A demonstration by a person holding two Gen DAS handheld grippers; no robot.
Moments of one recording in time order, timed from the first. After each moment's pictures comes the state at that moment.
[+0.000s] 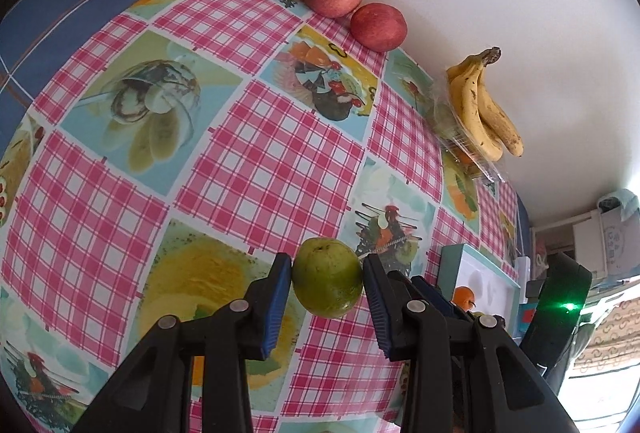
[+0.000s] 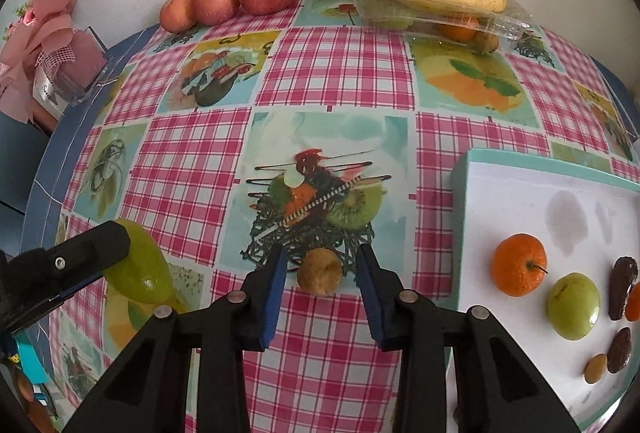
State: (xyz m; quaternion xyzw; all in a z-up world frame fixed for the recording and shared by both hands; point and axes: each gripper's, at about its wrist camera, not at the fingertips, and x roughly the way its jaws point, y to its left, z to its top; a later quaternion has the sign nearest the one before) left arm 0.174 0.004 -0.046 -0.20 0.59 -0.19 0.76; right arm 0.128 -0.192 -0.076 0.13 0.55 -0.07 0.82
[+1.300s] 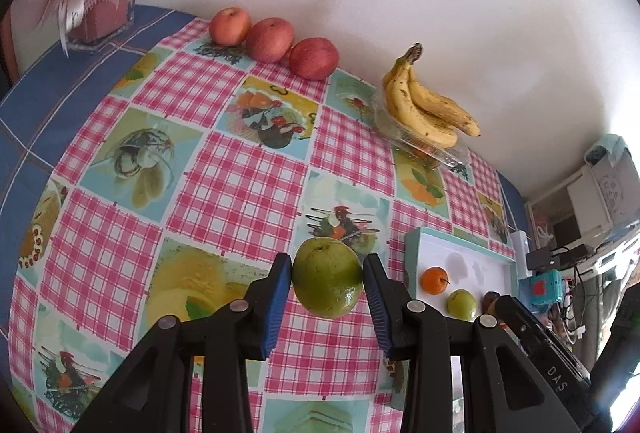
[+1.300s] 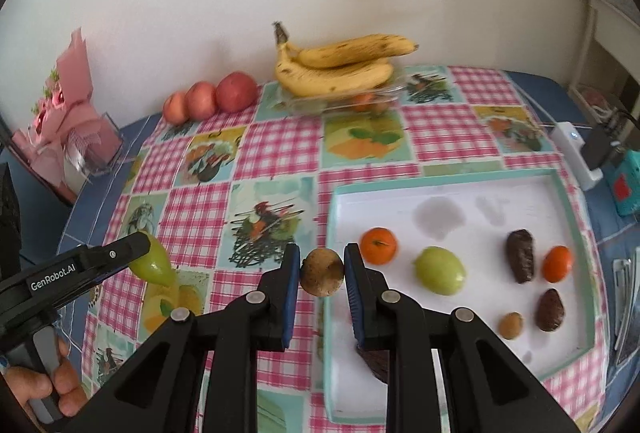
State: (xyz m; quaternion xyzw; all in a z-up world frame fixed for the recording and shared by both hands) left arm 0.133 -0.025 0.020 -0.13 0.53 -0.22 0.81; right arm 0.022 -0.250 0.028 0.18 0.44 -0.12 0.87
